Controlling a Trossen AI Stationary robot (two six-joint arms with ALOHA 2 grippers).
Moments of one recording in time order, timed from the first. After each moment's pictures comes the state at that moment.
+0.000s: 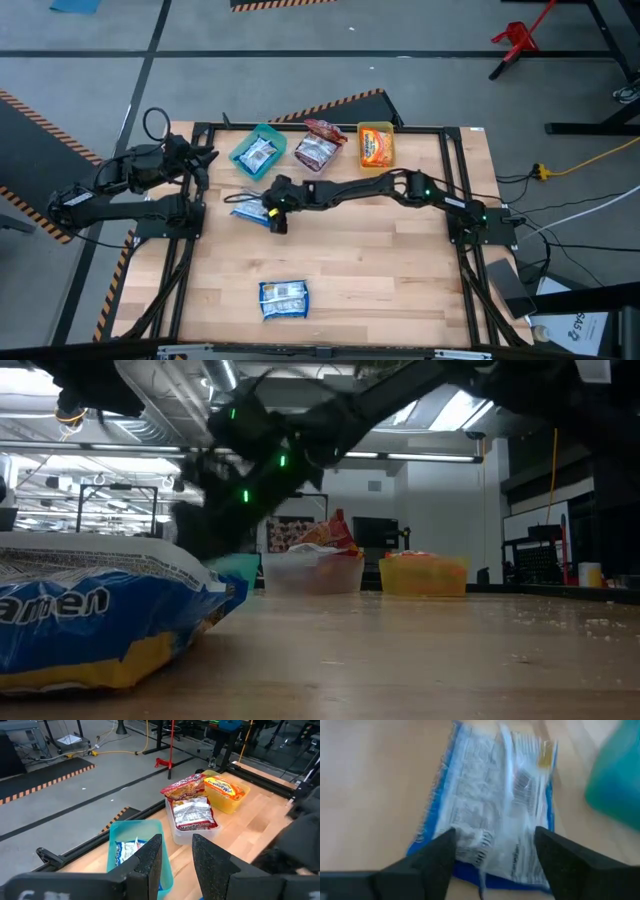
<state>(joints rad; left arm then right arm) 0.23 0.34 0.79 -0.83 -0.49 -0.31 -0.05 2.48 1.93 -0.13 0.04 -0.08</state>
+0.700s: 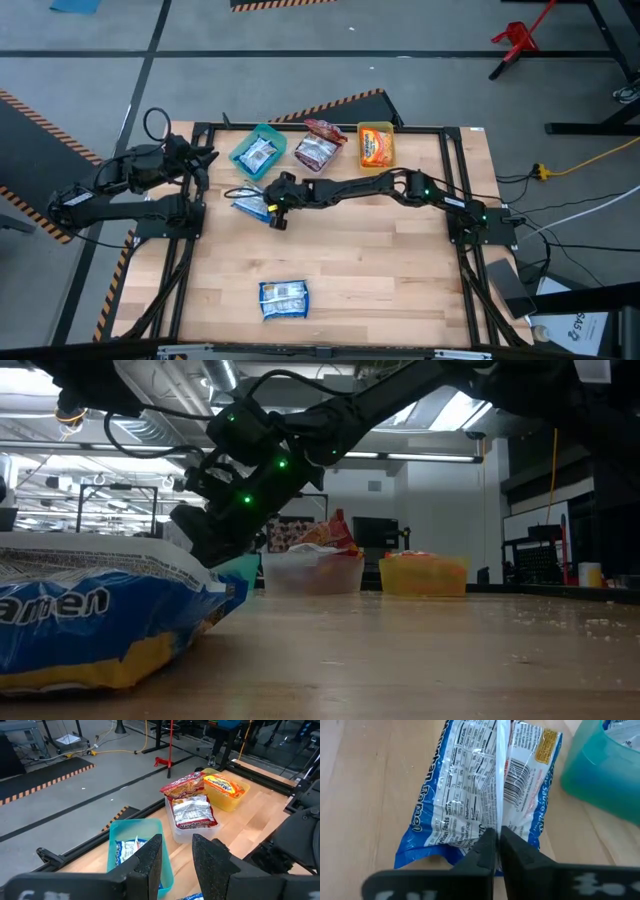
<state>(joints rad) 0.23 0.34 0.79 -0.84 -0.49 -0.30 -0.05 2.50 1.94 -0.20 0.09 0.00</state>
